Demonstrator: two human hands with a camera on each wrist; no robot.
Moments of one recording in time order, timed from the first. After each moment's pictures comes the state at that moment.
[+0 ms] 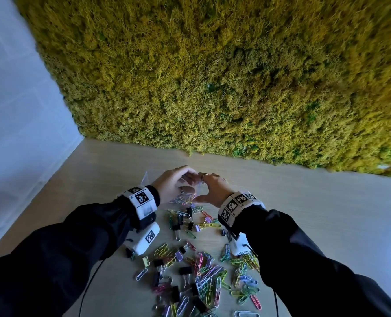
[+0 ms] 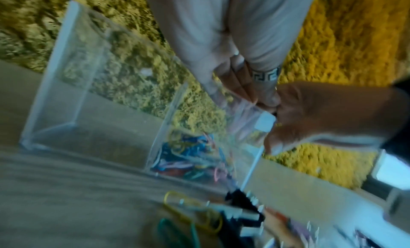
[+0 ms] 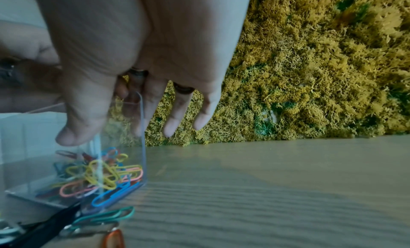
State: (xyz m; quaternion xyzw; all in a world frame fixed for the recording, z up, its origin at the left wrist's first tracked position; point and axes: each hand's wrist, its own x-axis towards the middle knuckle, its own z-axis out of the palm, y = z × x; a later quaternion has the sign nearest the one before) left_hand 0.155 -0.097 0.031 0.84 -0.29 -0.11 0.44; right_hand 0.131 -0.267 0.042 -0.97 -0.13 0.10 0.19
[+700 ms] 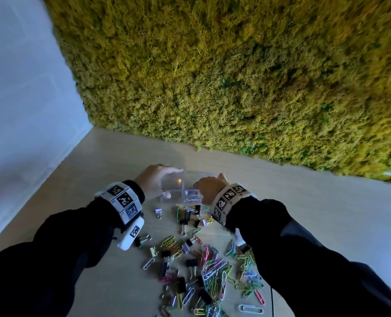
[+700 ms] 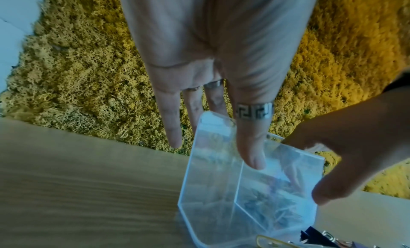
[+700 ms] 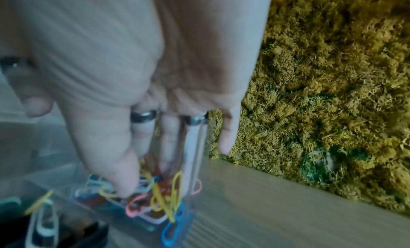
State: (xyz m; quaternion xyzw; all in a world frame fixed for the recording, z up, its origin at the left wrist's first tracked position) left_hand 0.135 -0.043 0.049 0.93 -0.22 -0.12 0.29; right_hand 0.132 -0.228 0.051 -0.96 -0.18 0.21 -0.07
